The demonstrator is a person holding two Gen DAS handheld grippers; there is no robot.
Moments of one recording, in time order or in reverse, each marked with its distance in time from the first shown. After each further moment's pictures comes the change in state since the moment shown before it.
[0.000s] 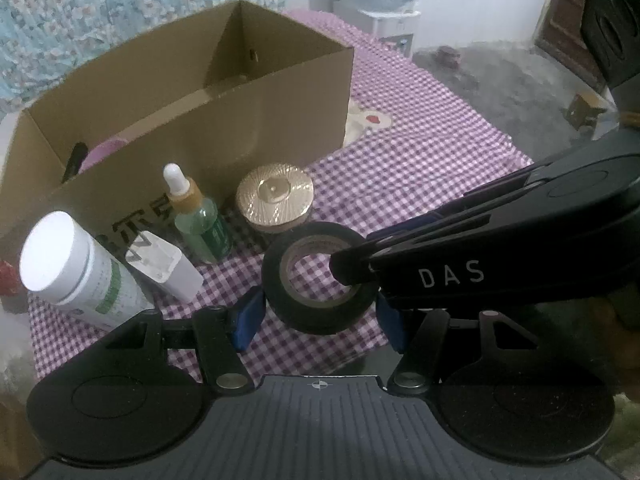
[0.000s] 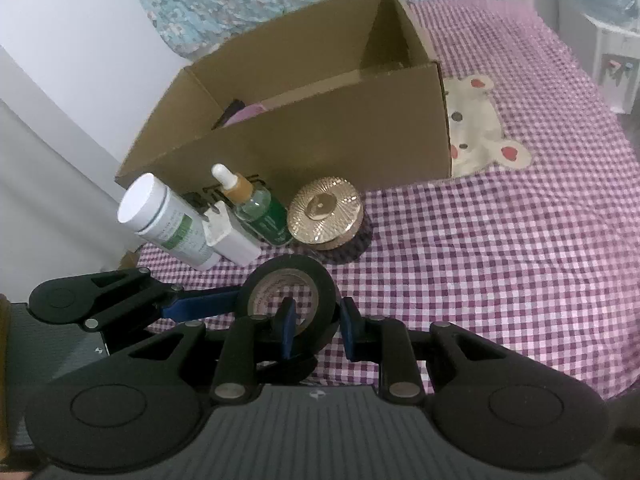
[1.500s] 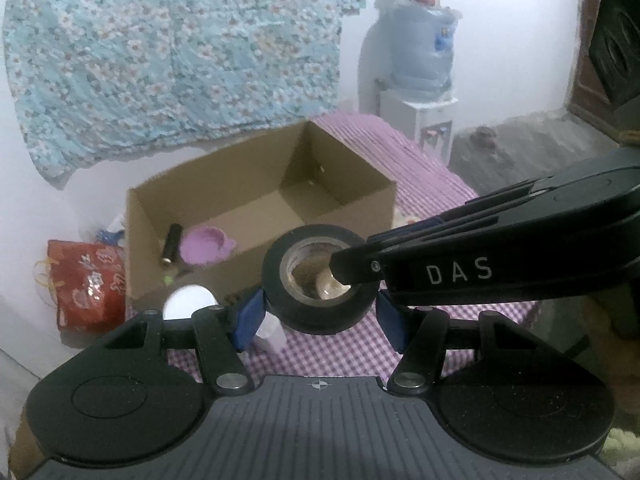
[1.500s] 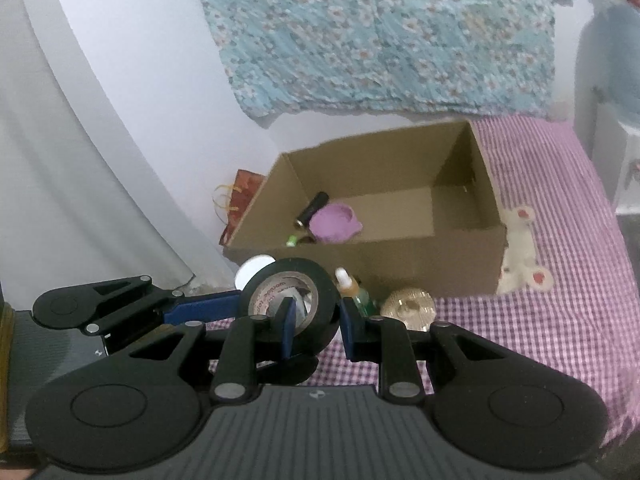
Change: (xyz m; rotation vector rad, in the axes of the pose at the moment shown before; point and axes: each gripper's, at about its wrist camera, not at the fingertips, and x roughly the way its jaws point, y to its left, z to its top) left arm -0.106 0.007 0.014 -0.038 -0.248 0.165; right arm -0.074 0.078 0.021 -0.162 -0.229 0.077
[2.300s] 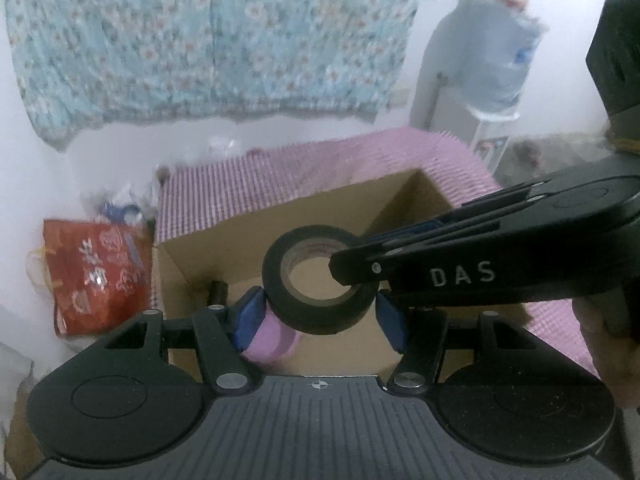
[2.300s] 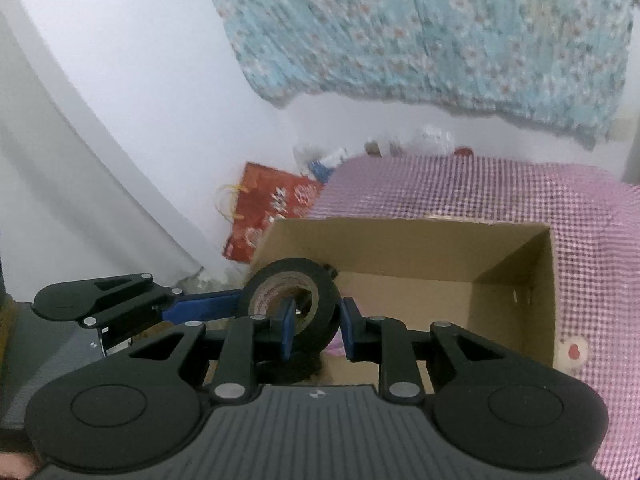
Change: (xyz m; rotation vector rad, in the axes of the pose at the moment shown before) left arm 0.121 0.119 0.118 -0.158 0.175 0.000; right arm 0.150 -0.029 0.173 -0.031 0.187 0.072
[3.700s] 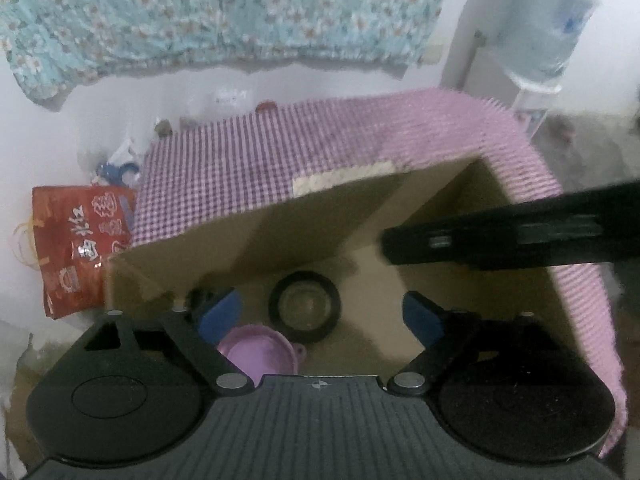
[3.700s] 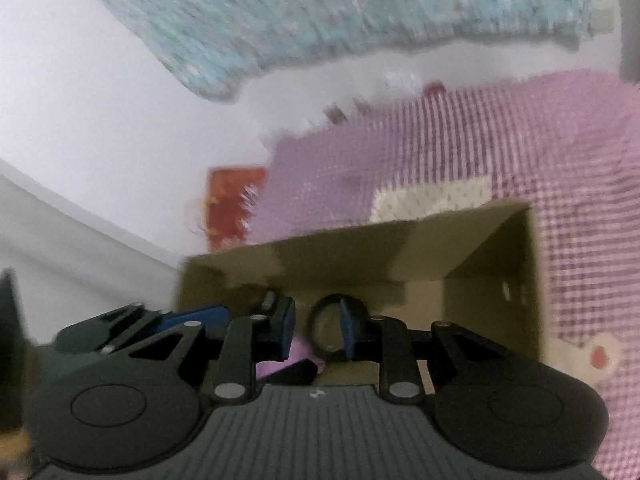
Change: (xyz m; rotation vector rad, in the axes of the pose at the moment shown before) left arm 0.062 0.006 0.032 -0.043 0.125 0.041; right arm 0.049 -0.113 0.015 0.243 0.038 0.108
